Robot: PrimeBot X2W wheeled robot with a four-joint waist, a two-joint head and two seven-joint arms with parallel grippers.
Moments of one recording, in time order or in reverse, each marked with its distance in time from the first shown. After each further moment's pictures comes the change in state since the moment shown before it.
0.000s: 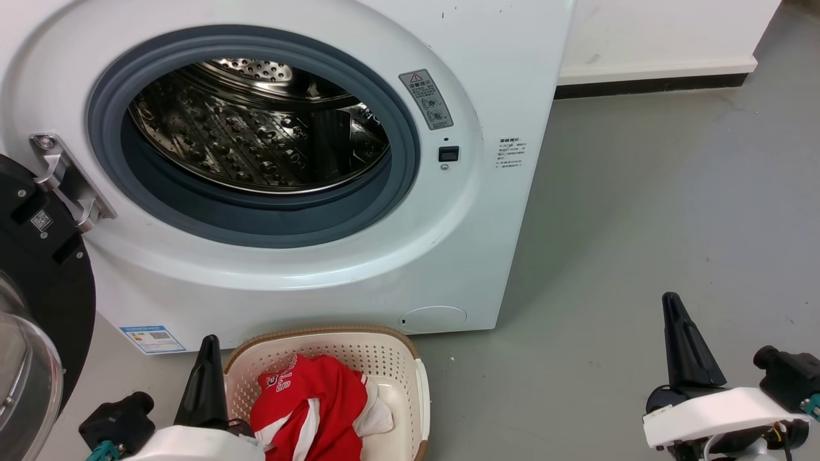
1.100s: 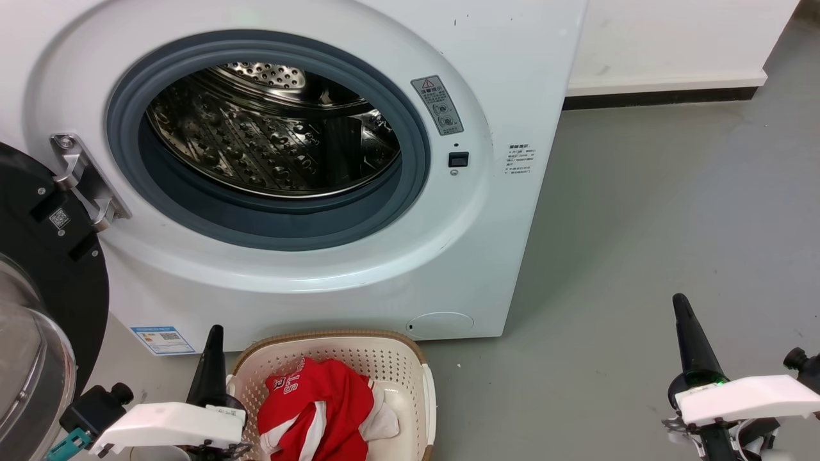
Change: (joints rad) left arm -0.079 0.001 0.017 0.077 -0.519 -0.022 0.121; right arm -0.039 -0.017 -0.018 0.059 0.551 0.000 0.107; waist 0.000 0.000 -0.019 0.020
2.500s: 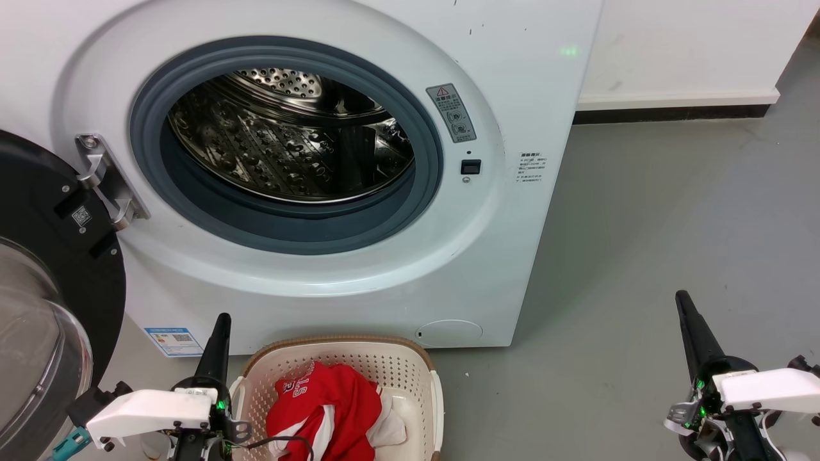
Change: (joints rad) left arm -0.063 0.000 0.023 0.072 -0.454 -0.022 0.110; right arm -0.040 -0.001 -0.037 0.053 0.468 0.000 0.113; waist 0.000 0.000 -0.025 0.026
